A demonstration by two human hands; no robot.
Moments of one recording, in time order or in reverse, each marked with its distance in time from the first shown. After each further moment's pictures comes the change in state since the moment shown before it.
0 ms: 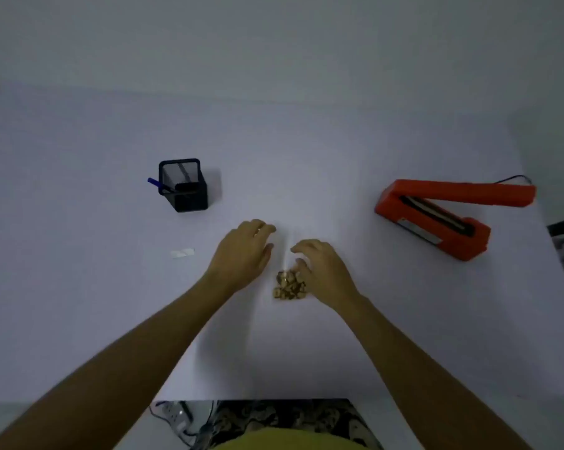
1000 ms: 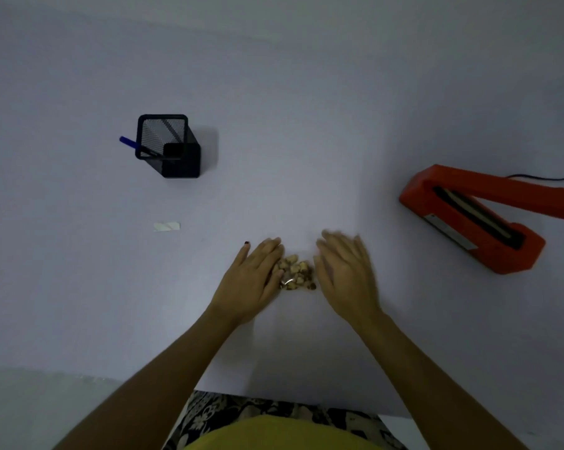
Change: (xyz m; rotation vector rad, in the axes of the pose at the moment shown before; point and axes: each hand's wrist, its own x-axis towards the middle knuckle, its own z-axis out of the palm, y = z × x) left_hand -0.036 0.021 0.092 -0.075 -0.160 -0.172; right_hand -0.002 0.069 0.008 -0.206 0.115 -0.109
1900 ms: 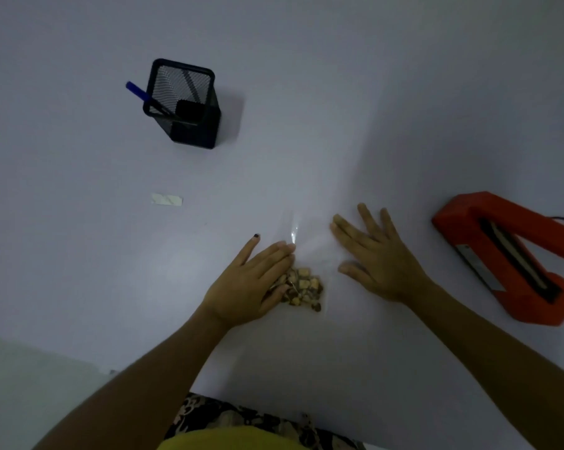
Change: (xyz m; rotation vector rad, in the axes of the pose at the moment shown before) left_hand -0.002 -0.016 0.027 0.081 0.163 0.170; right_hand 0.073 0.077 -0.016 -0.391 -0.510 -0.523
